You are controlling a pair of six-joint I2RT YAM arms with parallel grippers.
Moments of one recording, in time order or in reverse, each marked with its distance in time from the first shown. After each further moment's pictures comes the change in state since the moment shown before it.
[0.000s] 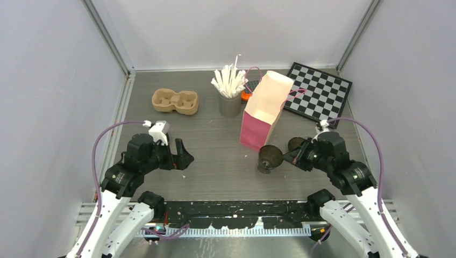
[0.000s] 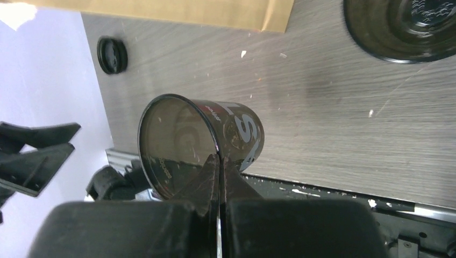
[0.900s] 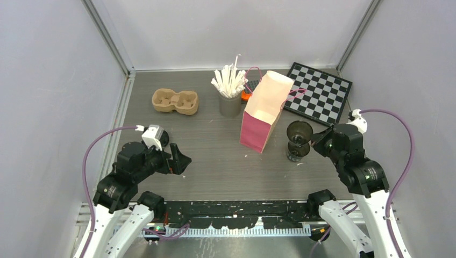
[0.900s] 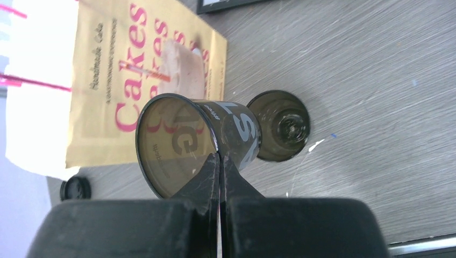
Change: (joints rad) left arm 0.000 -0.134 0.000 0.000 0.007 0.022; right arm -0.100 0.059 0.167 -0.005 0.469 -0.107
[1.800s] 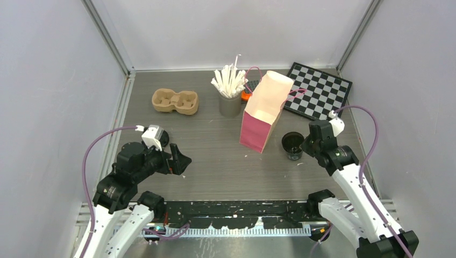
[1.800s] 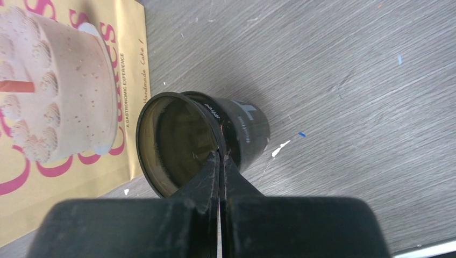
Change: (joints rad) left arm 0.000 -0.002 0.002 0.000 0.007 0.001; right arm 0.000 0.187 -0.254 0.187 0.034 -0.004
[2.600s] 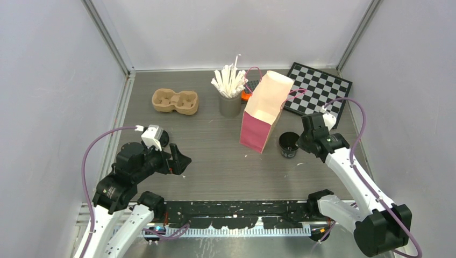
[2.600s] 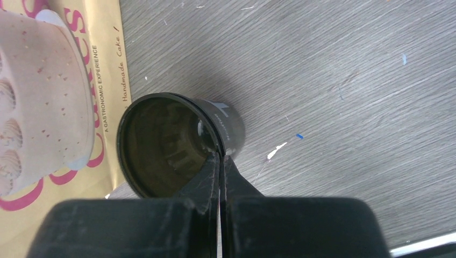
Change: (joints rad) left arm 0.000 -0.002 0.003 0.000 0.000 0.000; right arm 0.001 0.190 0.057 0.003 -0.003 -0.030
